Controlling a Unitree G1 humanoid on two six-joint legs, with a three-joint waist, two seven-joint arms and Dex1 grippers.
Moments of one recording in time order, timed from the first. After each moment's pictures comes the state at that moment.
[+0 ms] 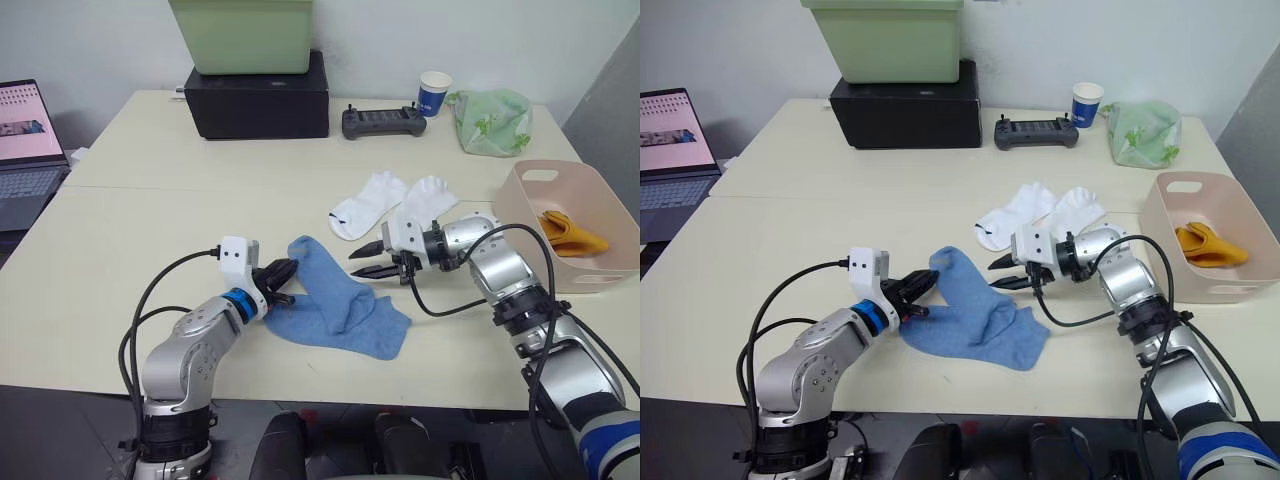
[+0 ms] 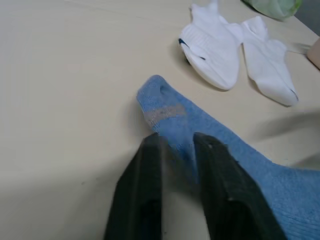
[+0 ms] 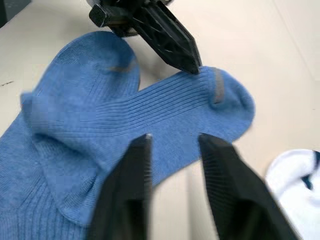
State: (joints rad) left arm -0.19 0.24 0.19 -0.35 -0.44 0.82 -0.38; right arm -0.79 -0.48 0.31 0.39 0.10 -0.03 1.28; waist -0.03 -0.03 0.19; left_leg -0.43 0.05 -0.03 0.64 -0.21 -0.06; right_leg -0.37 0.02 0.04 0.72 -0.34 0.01
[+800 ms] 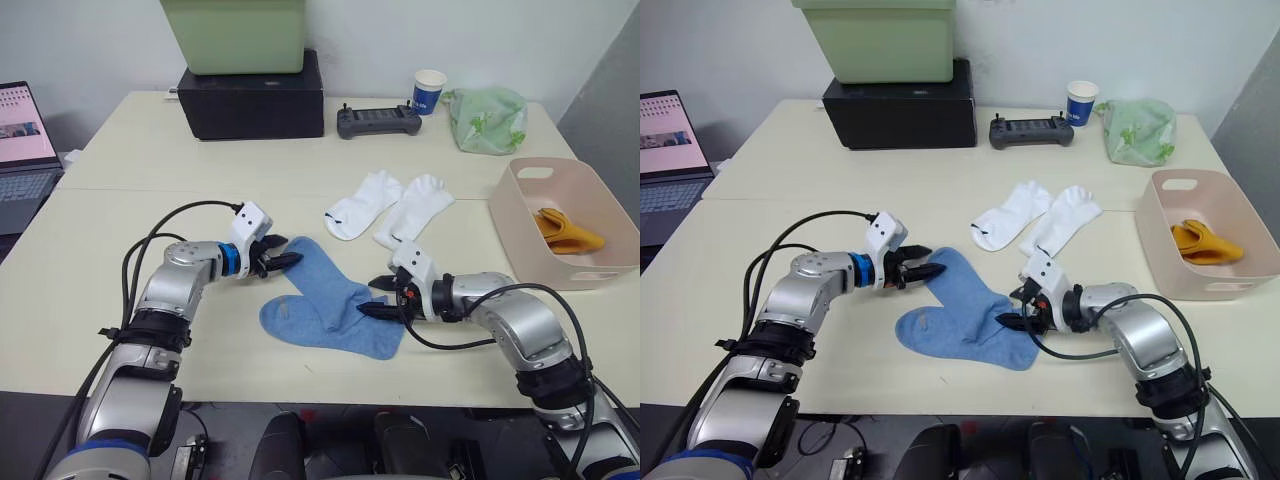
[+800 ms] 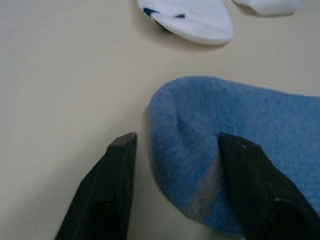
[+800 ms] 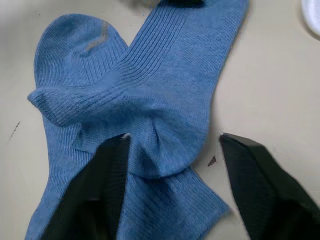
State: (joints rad) left arm -0.69 0.54 -0.12 0.55 -0.19 0.31 -0.96; right arm -0.45 -0.47 0.26 -0.26 0.27 0.88 0.84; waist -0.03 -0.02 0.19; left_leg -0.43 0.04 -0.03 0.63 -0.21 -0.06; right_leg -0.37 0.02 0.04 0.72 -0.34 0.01
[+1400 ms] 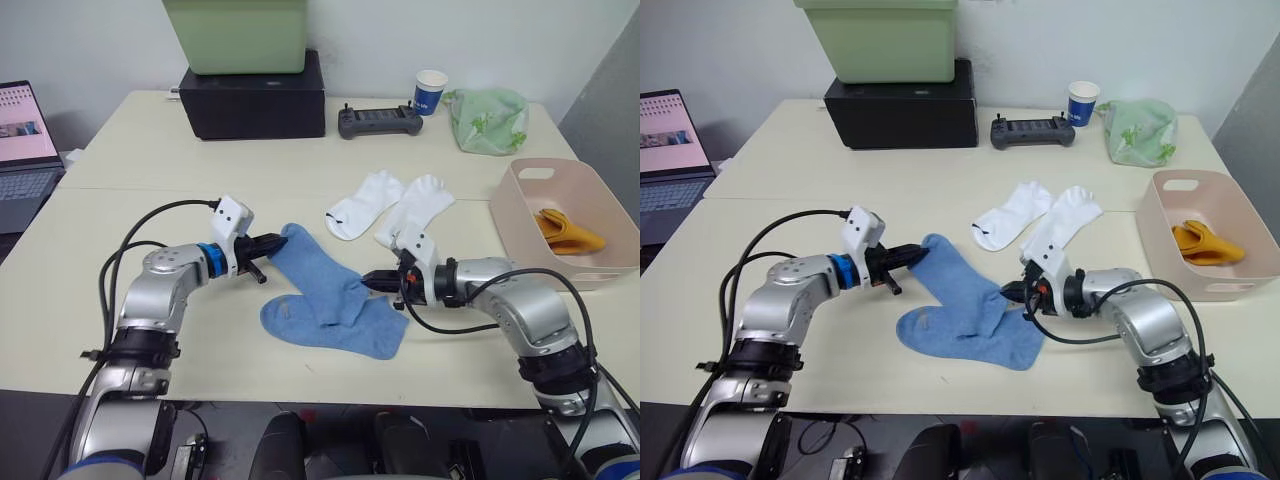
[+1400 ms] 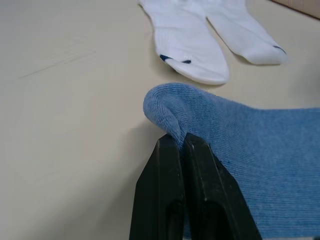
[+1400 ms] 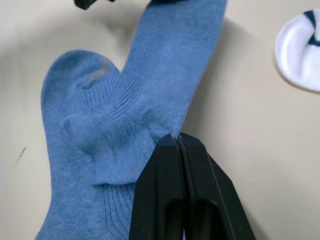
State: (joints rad) left arm -0.50 0.55 0.05 0.19 -0.30 0.48 -0.88; right arm -0.52 -0.51 0.22 -0.24 0.34 0.88 0.86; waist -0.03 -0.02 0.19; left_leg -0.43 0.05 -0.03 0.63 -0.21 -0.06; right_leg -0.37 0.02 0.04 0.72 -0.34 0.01
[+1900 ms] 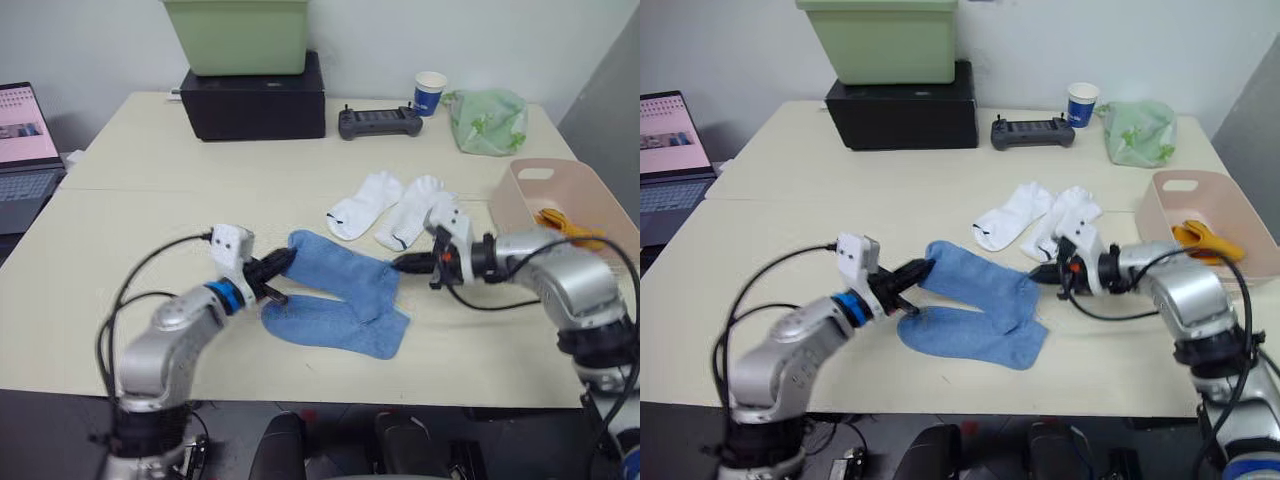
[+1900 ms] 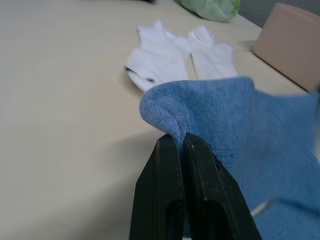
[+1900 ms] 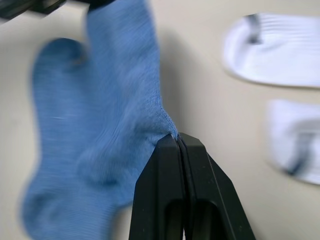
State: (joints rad) left arm -0.17 0.27 0.08 -0.36 -0.43 0.74 -0.45; right arm -0.72 -0.72 0.25 -0.03 0.31 0.80 1.02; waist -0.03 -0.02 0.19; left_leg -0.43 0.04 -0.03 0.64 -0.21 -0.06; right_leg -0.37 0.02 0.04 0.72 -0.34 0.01
